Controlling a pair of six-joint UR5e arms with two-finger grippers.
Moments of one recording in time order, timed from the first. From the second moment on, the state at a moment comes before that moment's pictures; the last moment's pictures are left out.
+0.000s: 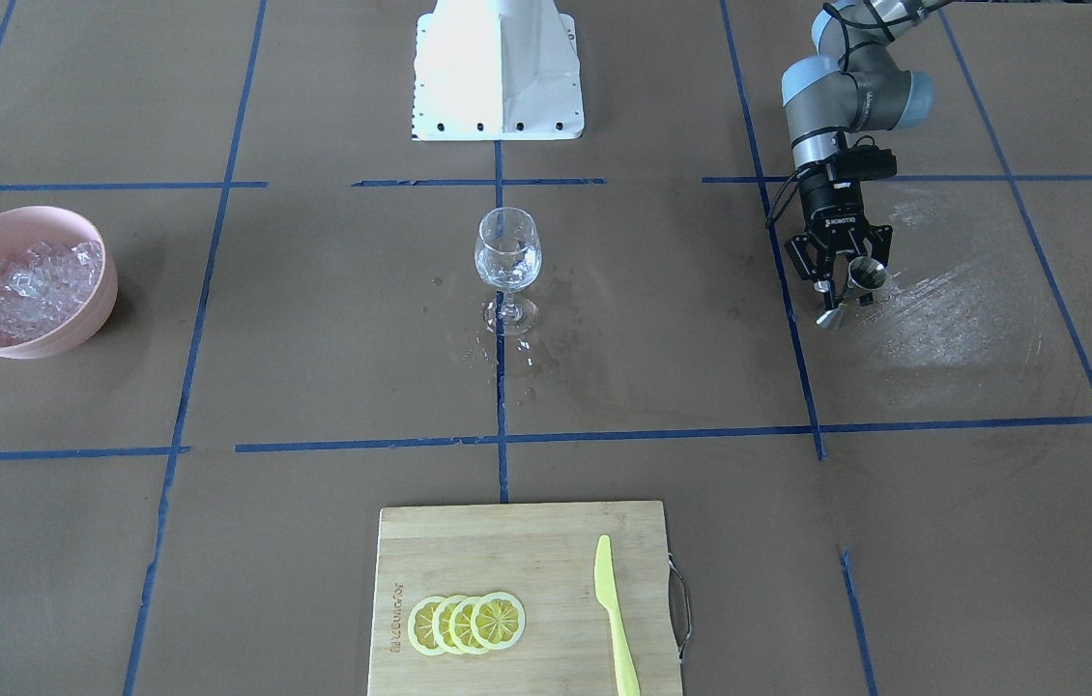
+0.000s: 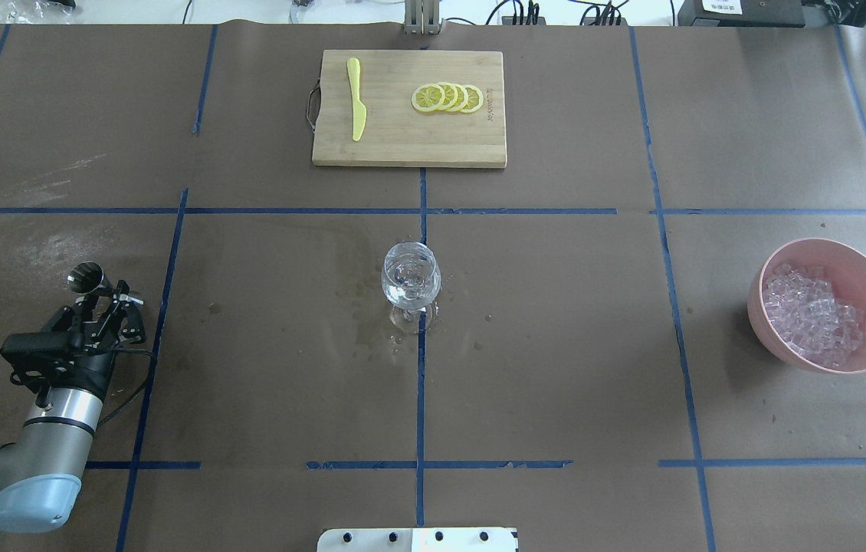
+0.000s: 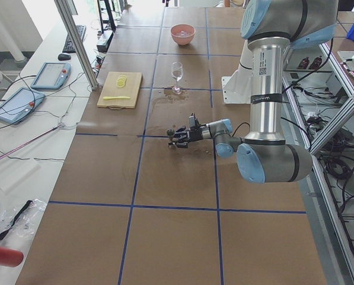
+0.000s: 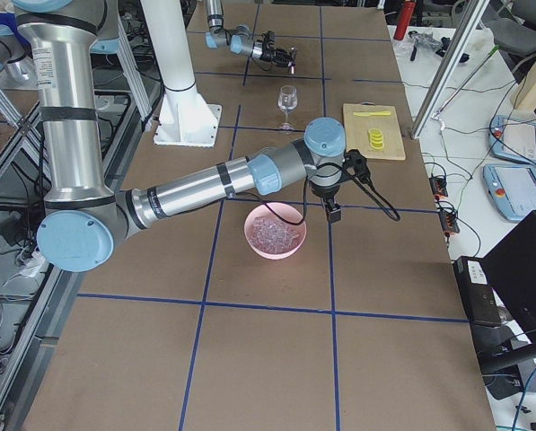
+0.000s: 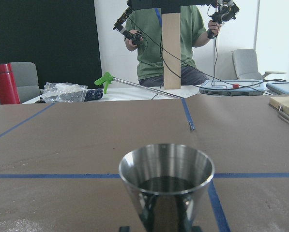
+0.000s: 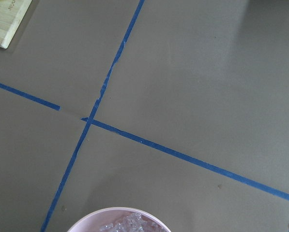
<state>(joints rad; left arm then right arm) -0.17 -1.49 -1.62 -2.42 -0.42 -1.47 1.42 -1.51 1.87 -1.48 2.46 0.09</state>
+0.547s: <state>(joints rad) -0.17 -1.49 -1.62 -2.60 -0.42 -1.29 1.42 -1.51 1.87 -1.48 2.46 0.10</state>
